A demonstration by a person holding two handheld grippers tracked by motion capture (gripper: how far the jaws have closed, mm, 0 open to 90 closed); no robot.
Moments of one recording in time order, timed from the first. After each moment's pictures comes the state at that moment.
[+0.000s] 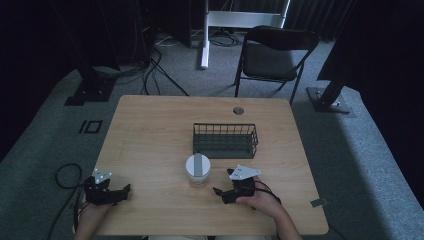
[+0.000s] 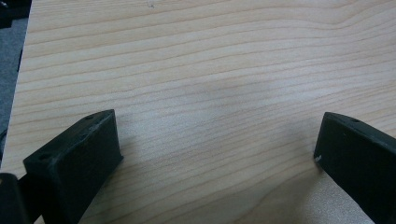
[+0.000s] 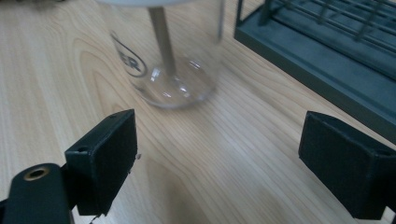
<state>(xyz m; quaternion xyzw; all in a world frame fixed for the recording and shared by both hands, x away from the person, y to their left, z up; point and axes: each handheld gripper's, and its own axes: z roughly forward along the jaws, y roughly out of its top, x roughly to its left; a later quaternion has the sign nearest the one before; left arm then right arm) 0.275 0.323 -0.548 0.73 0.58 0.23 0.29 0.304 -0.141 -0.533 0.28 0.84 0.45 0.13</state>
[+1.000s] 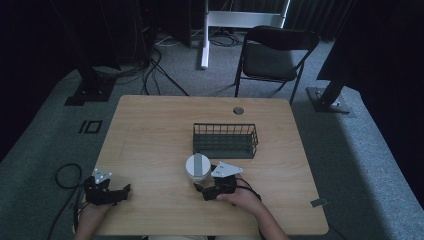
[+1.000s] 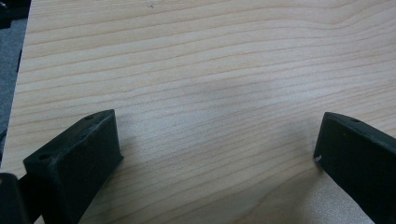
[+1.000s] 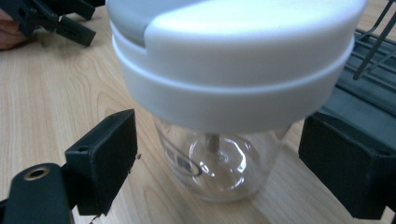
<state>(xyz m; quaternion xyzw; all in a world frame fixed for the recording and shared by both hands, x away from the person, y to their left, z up) 0.275 0.323 -0.548 0.73 0.58 0.23 0.29 0.312 -0.085 -0.531 0.26 0.82 0.50 0.13</state>
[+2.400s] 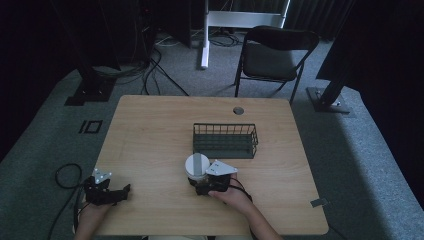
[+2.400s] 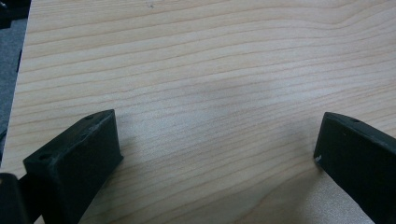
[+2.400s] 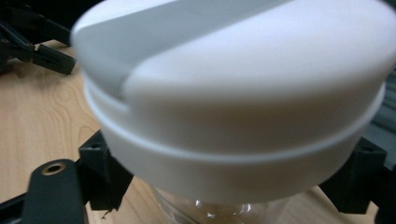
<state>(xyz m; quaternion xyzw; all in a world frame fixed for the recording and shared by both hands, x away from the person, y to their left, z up) 0.275 0.323 -0.548 0.73 0.58 0.23 0.29 0.316 -0.065 -0.536 0.28 0.79 0.52 0.16</state>
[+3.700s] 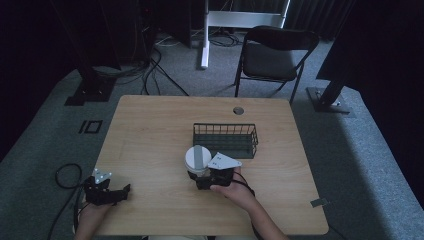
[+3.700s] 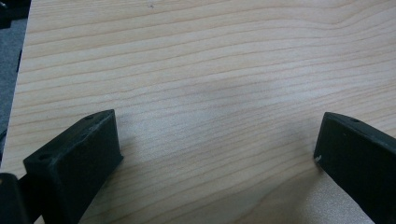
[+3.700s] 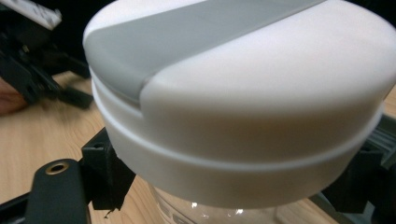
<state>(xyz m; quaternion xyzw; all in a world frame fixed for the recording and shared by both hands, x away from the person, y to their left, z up) 0.275 0.323 -0.548 0.73 0.58 0.23 0.29 0.317 -0.070 -0.491 0.27 0.78 0.54 0.16</state>
